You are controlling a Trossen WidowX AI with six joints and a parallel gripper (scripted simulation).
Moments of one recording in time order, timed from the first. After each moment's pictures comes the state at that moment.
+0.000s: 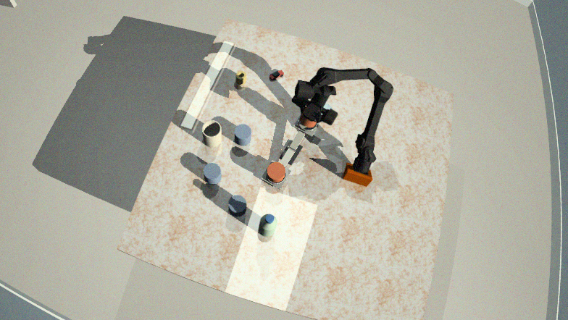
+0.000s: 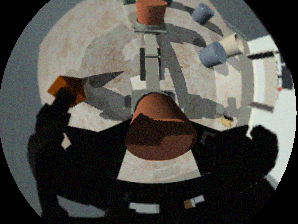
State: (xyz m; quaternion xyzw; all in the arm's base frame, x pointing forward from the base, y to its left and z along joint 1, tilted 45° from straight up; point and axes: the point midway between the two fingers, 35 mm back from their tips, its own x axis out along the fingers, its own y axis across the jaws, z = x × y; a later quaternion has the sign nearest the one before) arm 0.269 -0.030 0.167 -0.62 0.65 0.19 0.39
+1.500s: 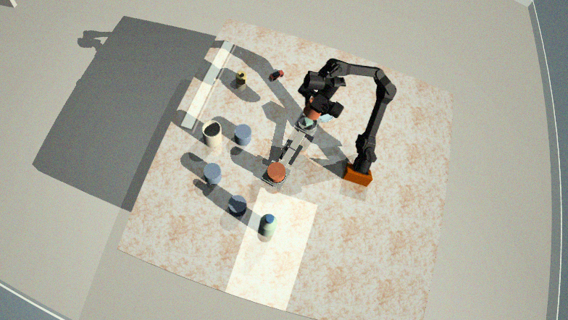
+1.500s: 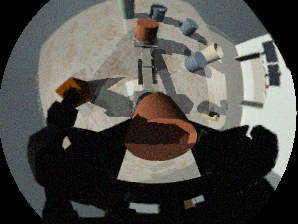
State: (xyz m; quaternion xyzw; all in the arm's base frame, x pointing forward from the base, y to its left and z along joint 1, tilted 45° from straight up) arm 0.263 0.003 0.210 -0.64 0.62 0.19 0.42
